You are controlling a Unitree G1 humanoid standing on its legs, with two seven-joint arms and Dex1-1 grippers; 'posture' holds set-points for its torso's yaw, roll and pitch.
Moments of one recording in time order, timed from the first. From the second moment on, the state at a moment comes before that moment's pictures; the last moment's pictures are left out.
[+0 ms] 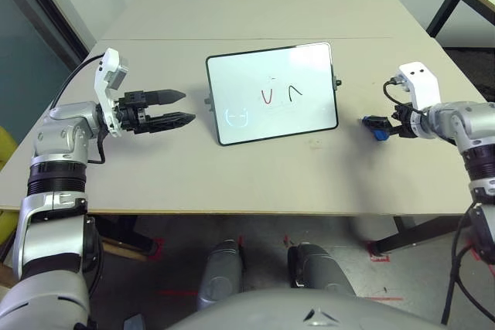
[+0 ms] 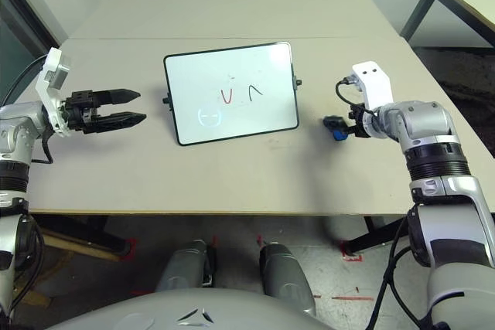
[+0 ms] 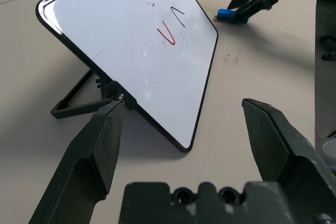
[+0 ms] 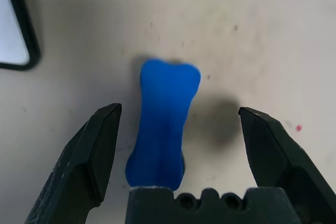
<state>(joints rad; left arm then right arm) -0.62 0.75 0.13 0.50 -0.37 0.38 -1.45 -0.70 -0.69 0.11 0.54 0.19 0.95 0.66</state>
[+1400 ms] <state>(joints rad) -0.69 0.71 0.10 0.57 -0.37 0.31 -1.43 -0.77 -0.71 0.49 0.17 -0.36 0.22 0.76</state>
